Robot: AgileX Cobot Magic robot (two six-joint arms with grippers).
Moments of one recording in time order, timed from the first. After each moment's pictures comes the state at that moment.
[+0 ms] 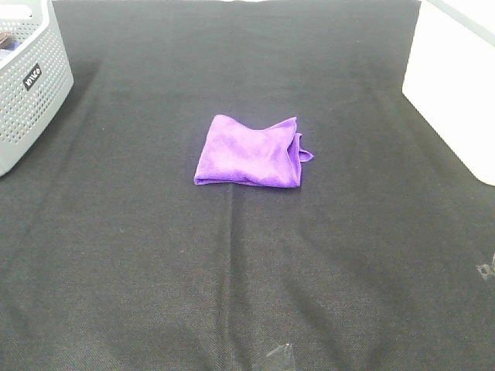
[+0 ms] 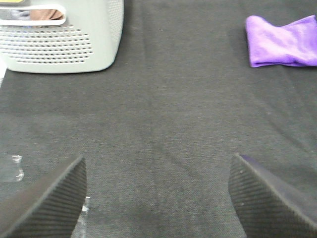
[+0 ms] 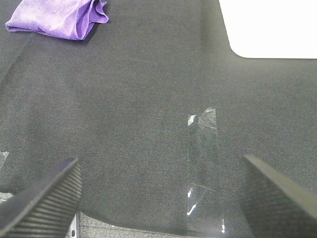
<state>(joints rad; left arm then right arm) 0.03 0.00 -0.52 -0.10 1.09 0.04 0.00 0.00 -0.46 0.13 1.11 -0.13</state>
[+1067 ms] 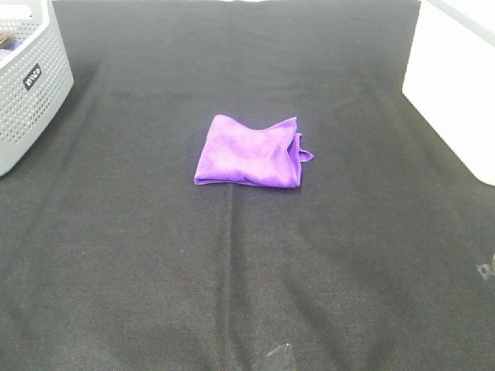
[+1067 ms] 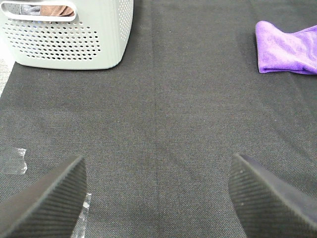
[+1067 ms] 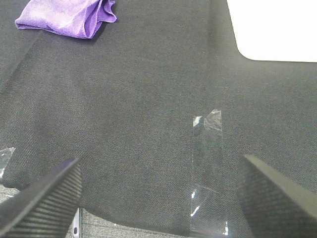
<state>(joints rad) 0.08 0.00 -0.52 -0.11 1.09 0.04 0.04 0.00 -0.46 0.13 1.11 -0.13</state>
